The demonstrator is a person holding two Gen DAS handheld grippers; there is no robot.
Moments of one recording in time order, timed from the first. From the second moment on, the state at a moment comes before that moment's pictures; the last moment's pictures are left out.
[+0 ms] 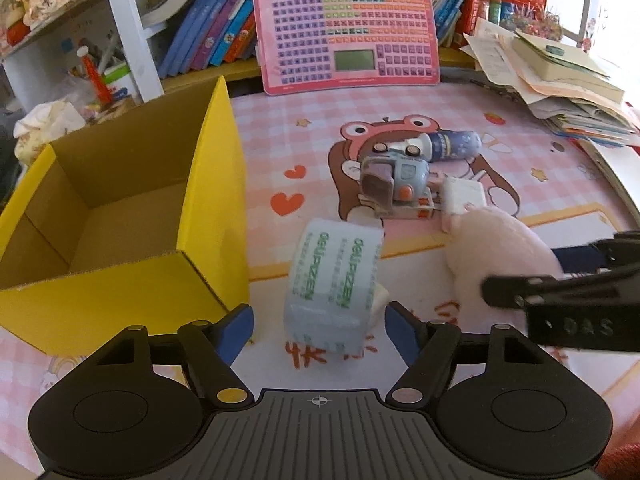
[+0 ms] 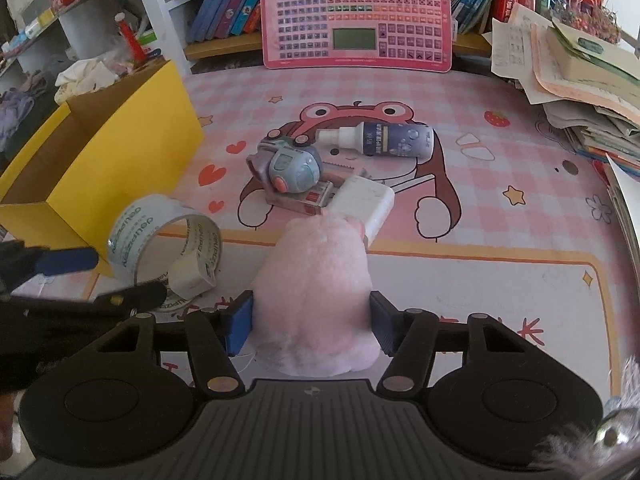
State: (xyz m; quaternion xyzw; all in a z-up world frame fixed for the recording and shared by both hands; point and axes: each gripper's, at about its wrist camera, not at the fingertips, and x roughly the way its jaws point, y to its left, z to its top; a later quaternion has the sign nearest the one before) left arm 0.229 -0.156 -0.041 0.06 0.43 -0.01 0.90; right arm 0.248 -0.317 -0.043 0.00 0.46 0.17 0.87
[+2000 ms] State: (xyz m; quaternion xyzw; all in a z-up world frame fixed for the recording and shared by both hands) left arm 0.135 -0.029 -0.019 -0.25 0.41 -0.11 0.87; right arm 0.164 -0.271 -0.021 0.02 0.46 0.10 0.88
